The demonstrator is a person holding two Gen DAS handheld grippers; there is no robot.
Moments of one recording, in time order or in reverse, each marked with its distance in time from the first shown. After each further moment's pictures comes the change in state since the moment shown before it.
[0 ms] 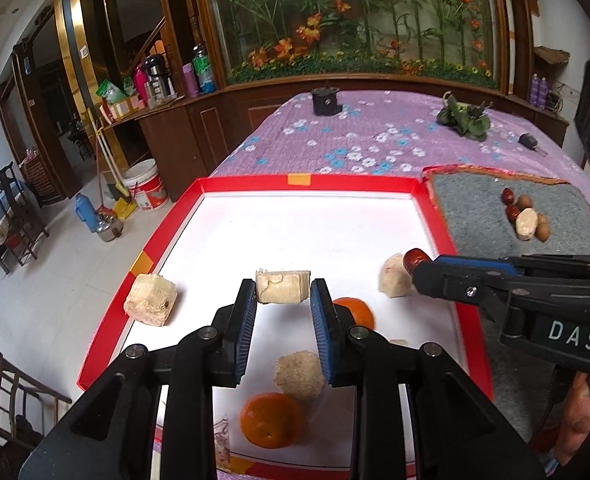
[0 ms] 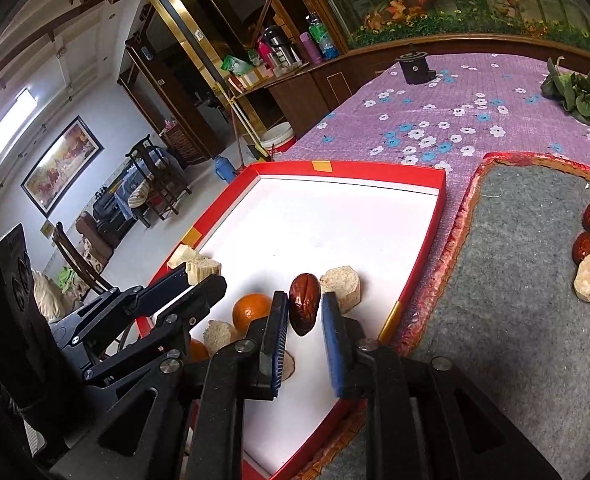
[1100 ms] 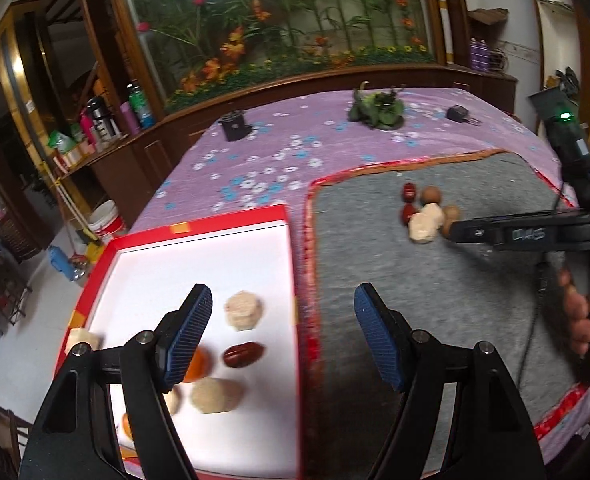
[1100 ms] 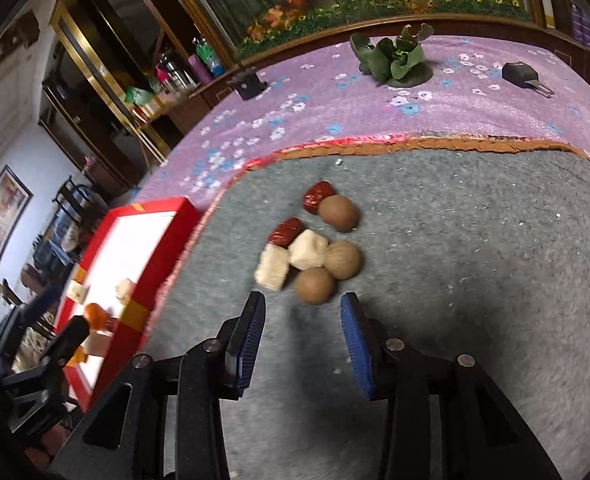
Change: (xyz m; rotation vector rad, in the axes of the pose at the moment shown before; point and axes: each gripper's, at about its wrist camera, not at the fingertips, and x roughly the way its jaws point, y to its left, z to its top) left arm -0.037 -0.113 0.024 0.202 -0.031 -0.112; right arm -0.087 -0.179 -0.008 0.180 -0.010 -0.276
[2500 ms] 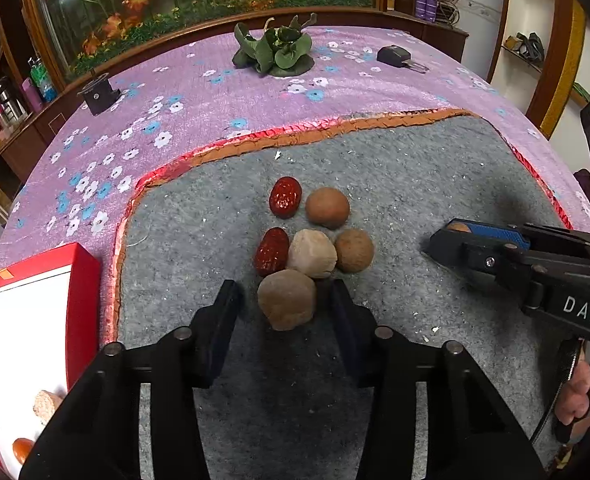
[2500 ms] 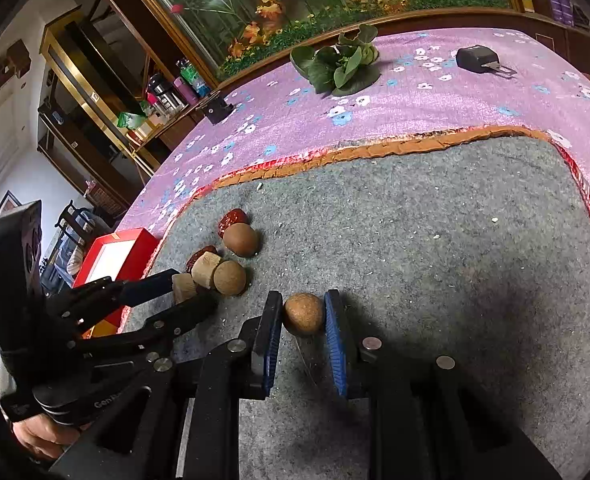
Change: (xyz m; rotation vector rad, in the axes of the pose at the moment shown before) left arm 0.107 -0.103 0.051 0.070 0.212 -0.257; right arm -0.017 -0.075 -0.002 0.098 -0.049 0.064
